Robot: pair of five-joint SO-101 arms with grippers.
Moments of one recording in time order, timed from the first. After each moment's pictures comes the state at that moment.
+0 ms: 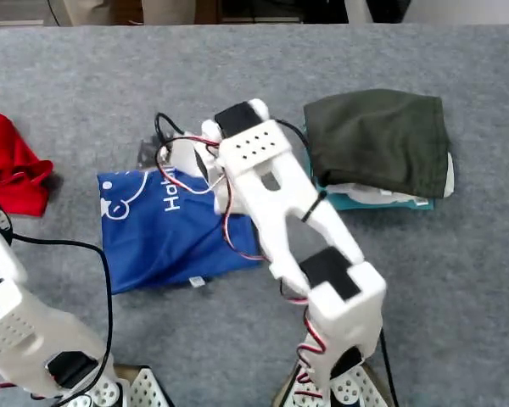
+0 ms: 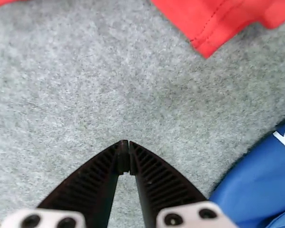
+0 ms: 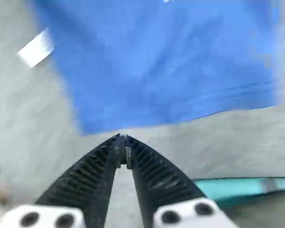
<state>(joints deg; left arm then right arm) -46.7 13.4 -3.2 89.2 -13.8 -33.0 18.1 -15.0 90.5 48.0</state>
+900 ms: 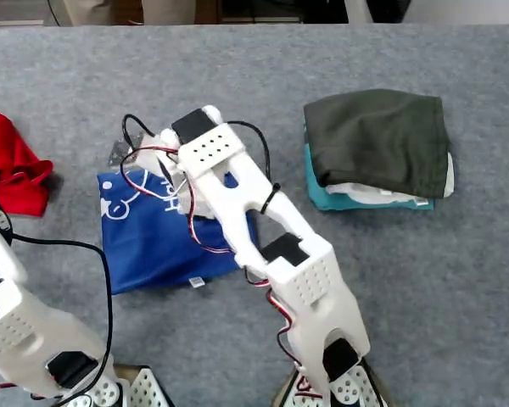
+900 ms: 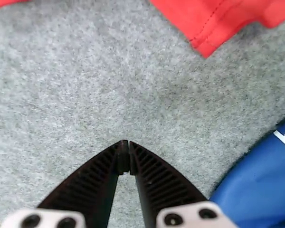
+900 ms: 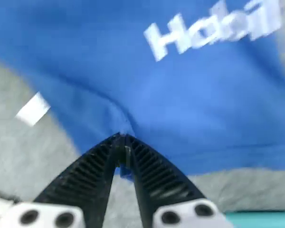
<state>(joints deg) -46.7 13.4 -3.2 89.2 -14.3 -39.1 38.5 -34.3 100.4 35.7</state>
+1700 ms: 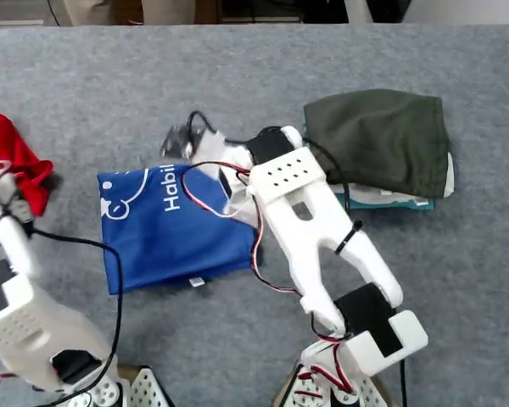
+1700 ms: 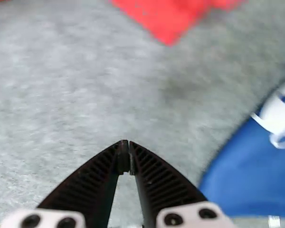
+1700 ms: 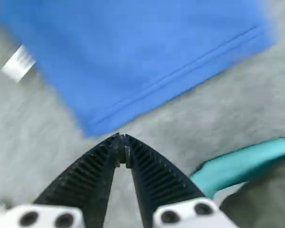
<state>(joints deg) -37.7 13.4 -3.3 92.4 -14.2 -30.1 0.6 9.5 78.1 32.7</state>
